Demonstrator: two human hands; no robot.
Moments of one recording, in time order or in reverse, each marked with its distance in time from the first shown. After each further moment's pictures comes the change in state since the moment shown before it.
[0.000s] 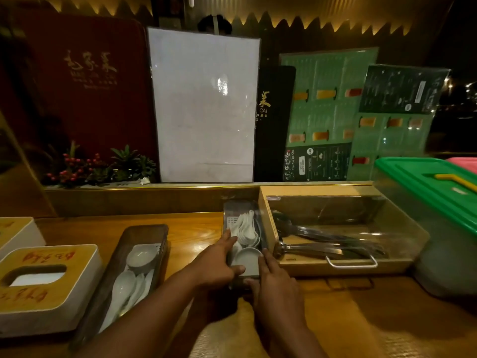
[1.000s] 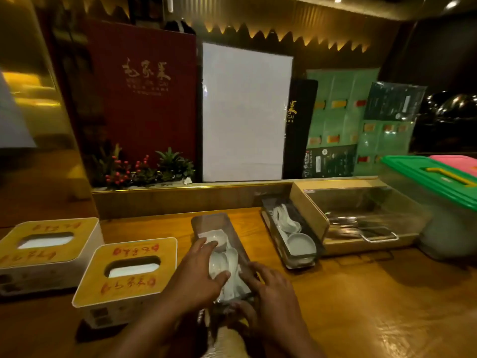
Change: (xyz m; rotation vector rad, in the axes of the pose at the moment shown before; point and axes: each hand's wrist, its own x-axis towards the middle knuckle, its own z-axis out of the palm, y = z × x) left_hand -0.148 -0.123 -0.111 0.033 0.247 0.100; right_hand -0.069 -0.155 0.074 0.014 0.210 -0.243
